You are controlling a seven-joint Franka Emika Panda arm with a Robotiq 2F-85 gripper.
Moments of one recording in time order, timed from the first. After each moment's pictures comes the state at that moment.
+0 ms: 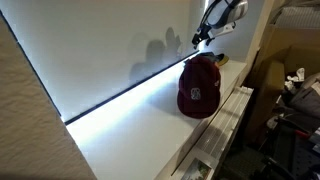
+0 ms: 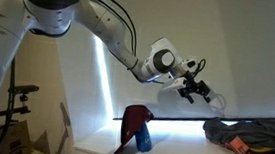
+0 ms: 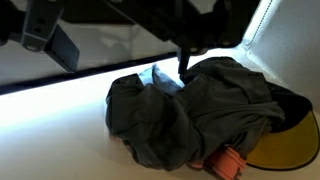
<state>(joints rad) -0.17 0.46 -0.23 -1.89 -0.13 2.81 0.11</state>
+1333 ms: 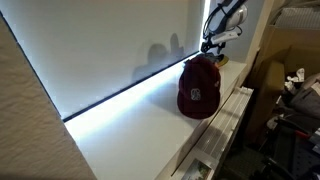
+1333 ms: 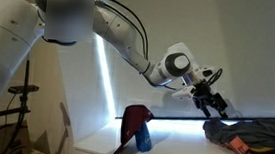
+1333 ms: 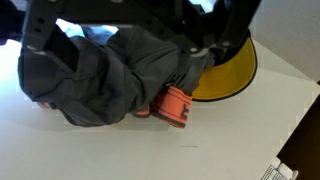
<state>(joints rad) -0.18 0.58 -0.32 -1.78 -0.08 2.60 0.27</state>
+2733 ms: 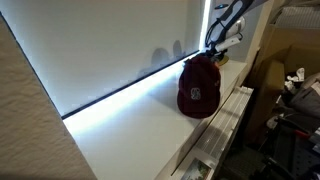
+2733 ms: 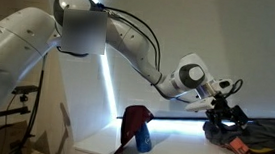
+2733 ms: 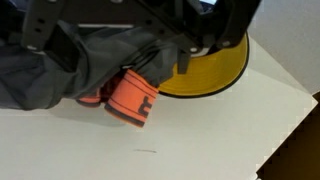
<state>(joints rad) -0.23 0.74 -0.33 -1.65 -0.12 2.60 0.15</state>
